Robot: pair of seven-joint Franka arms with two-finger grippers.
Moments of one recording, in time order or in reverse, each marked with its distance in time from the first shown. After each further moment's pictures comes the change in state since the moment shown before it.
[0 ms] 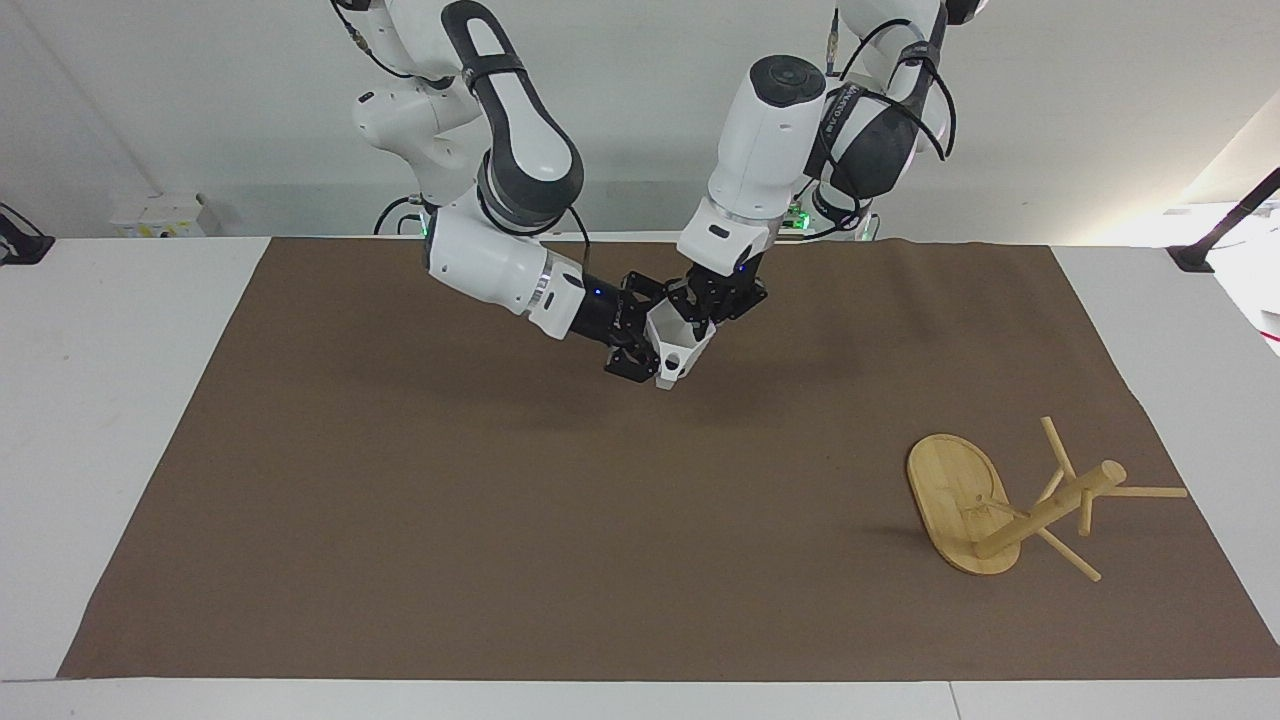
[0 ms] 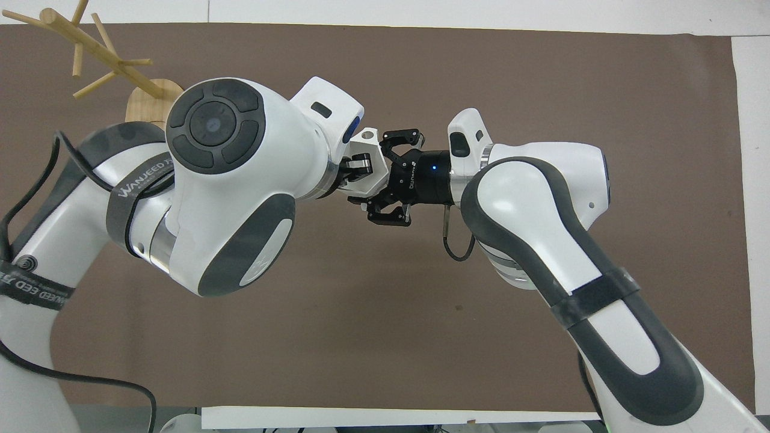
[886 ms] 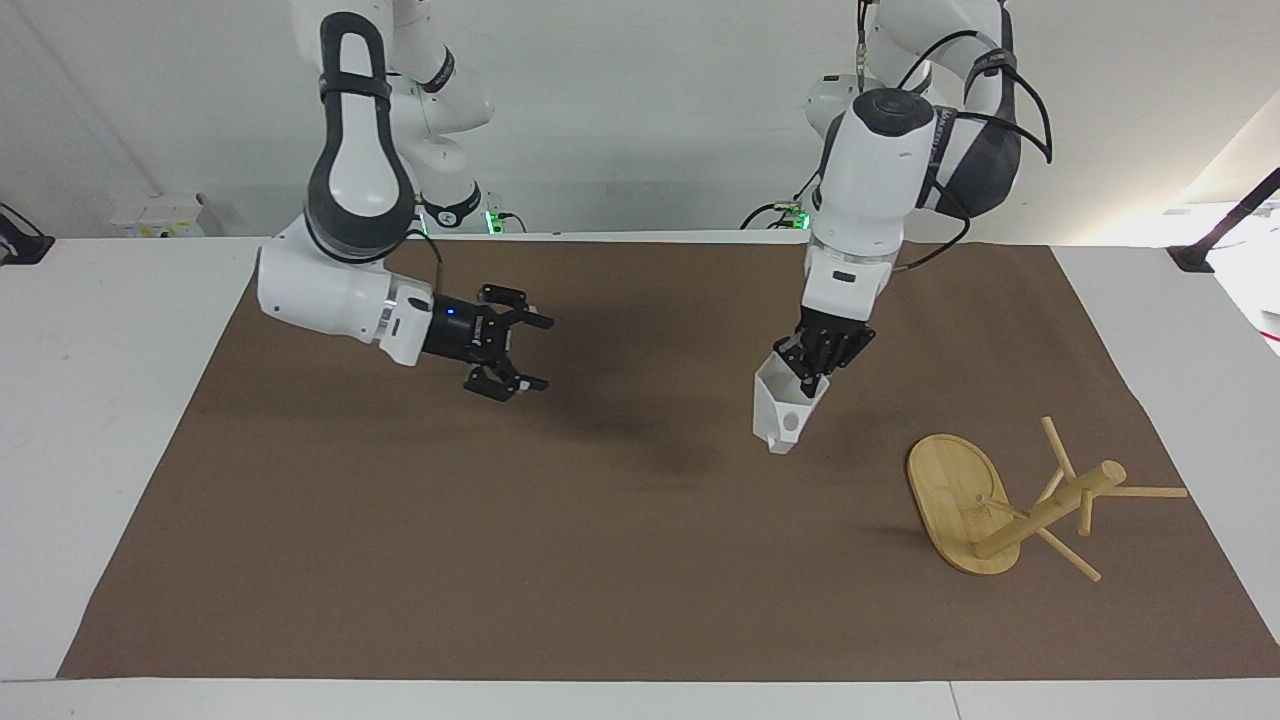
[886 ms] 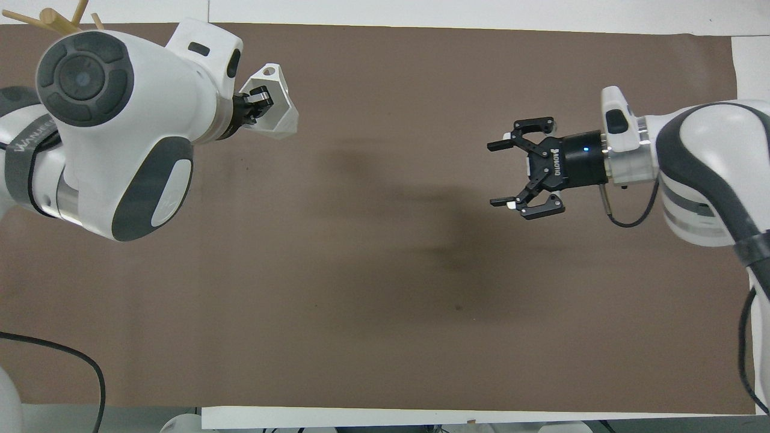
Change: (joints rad) left arm 0.206 -0.019 0.033 -0.130 0.148 0.272 -0.091; right arm -0.474 -0.037 -0.021 -0.019 -0.345 -0.522 -0.124
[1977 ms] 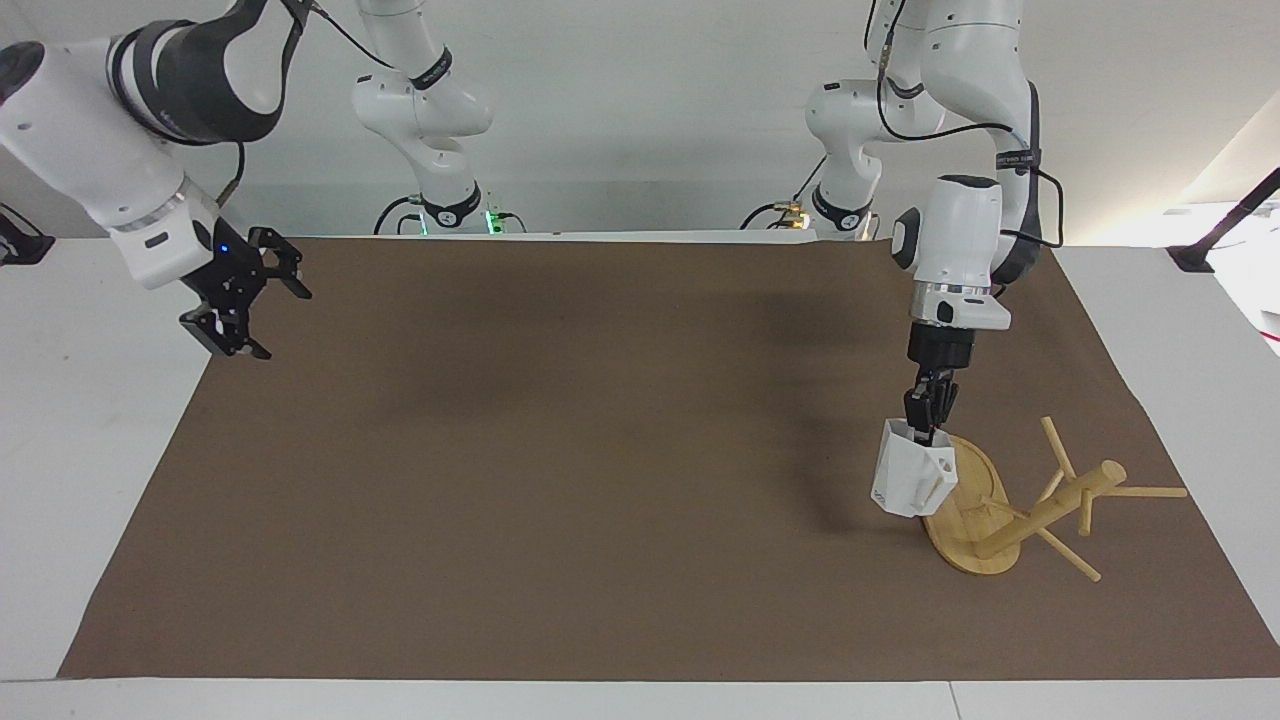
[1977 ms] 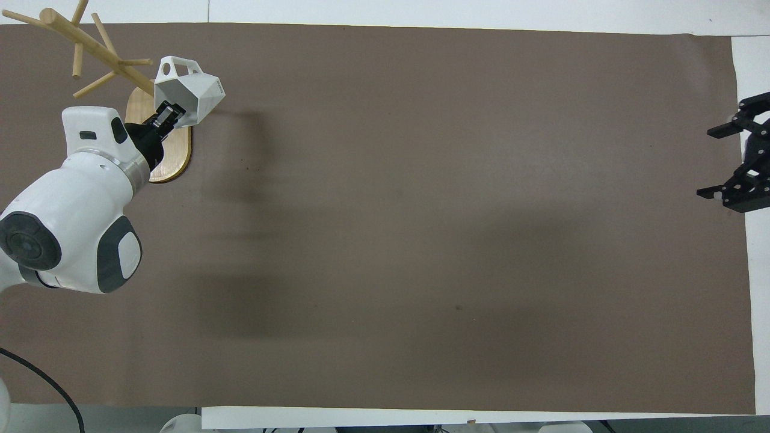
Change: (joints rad) left arm 0.250 -0.077 -0.002 -0.549 0.000 0.934 -0.116; right arm -0.159 -0.118 0.017 0.356 -0.950 -0.181 0.629
